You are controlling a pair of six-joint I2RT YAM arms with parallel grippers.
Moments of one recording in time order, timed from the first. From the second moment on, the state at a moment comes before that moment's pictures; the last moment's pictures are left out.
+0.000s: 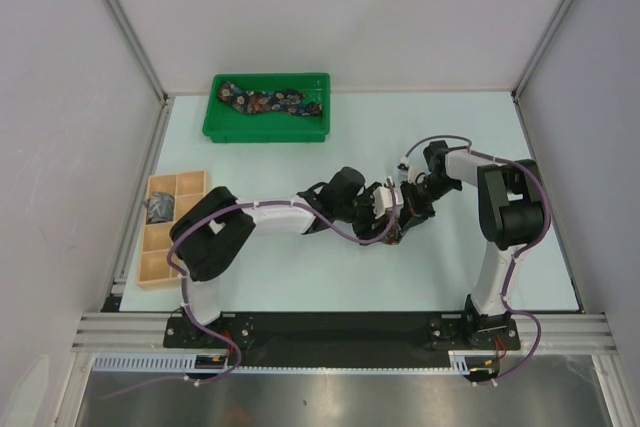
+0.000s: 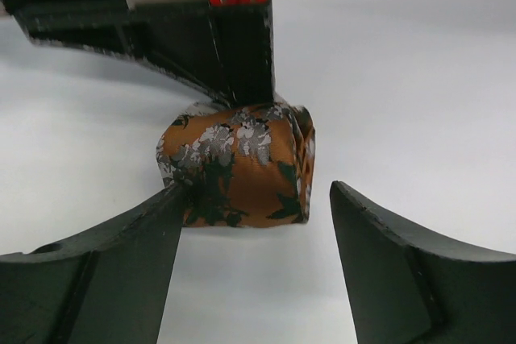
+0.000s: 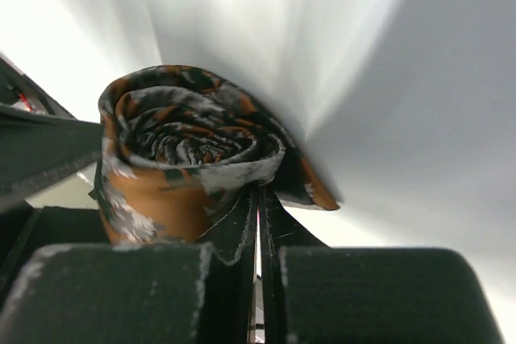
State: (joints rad) left arm -0.90 1.86 1.08 0.14 0.45 0.31; right arm 0.17 1.94 1.18 -0.82 -0.67 -0.03
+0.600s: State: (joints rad) left arm -0.91 1.94 1.09 0.23 0.43 0.35; right arm 0.18 1.94 1.17 -0.83 -0.64 -0.04
